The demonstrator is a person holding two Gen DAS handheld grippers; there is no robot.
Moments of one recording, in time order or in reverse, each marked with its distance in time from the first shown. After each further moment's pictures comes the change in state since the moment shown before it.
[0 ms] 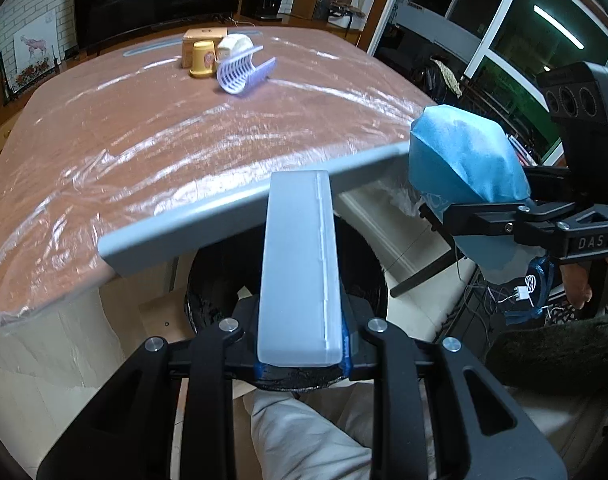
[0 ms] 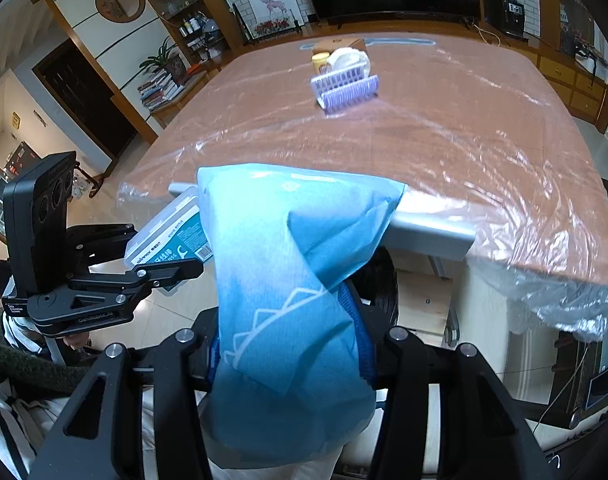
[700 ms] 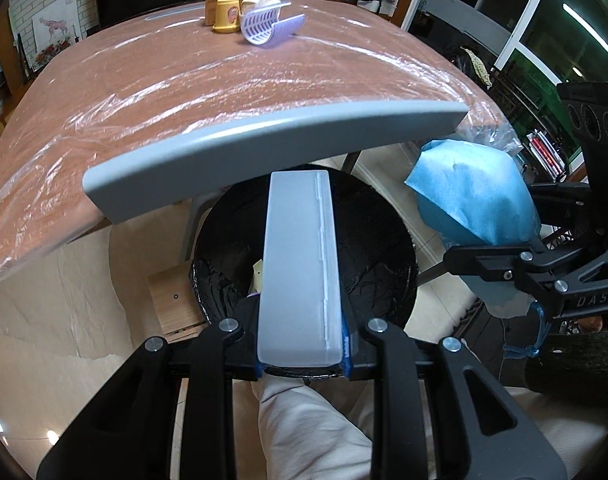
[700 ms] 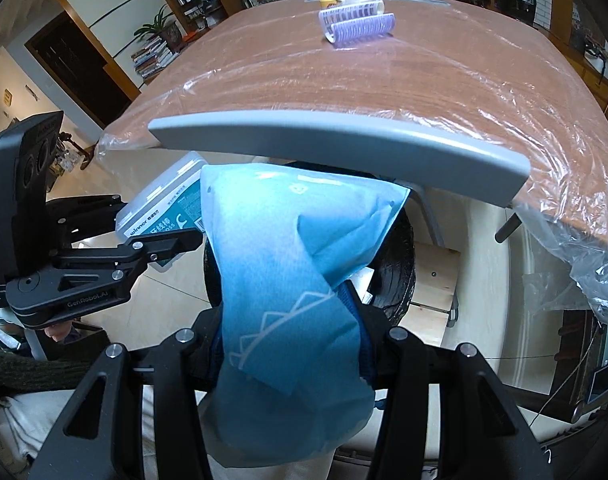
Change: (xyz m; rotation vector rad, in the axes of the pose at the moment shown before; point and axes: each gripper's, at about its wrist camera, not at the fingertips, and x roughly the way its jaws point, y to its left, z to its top) left arm 0.026 0.002 -0.023 -0.058 0.062 0.091; right arm 0.046 0.002 -0.027 -0.028 0.103 -0.031
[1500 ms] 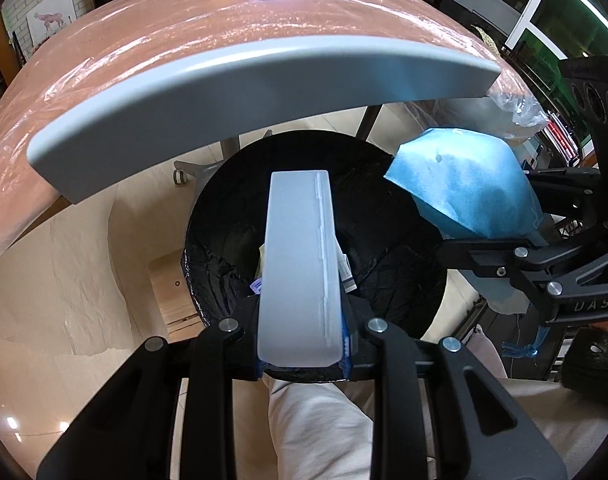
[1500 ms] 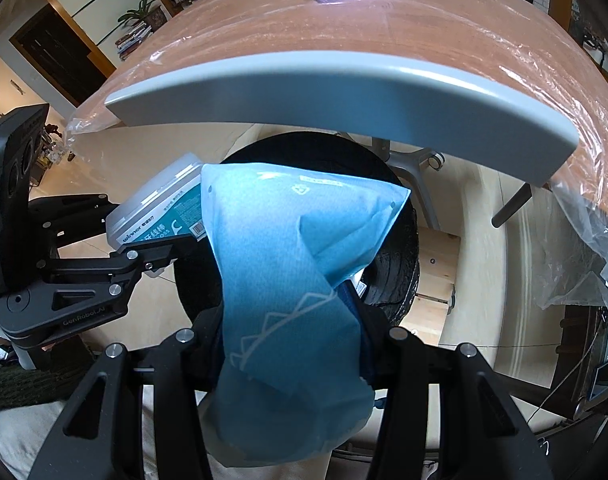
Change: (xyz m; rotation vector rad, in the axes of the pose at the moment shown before) left arm 0.047 -0.004 0.005 0.015 0.082 0.035; right arm 0.039 -0.008 -0.001 0.019 0.067 -0.037
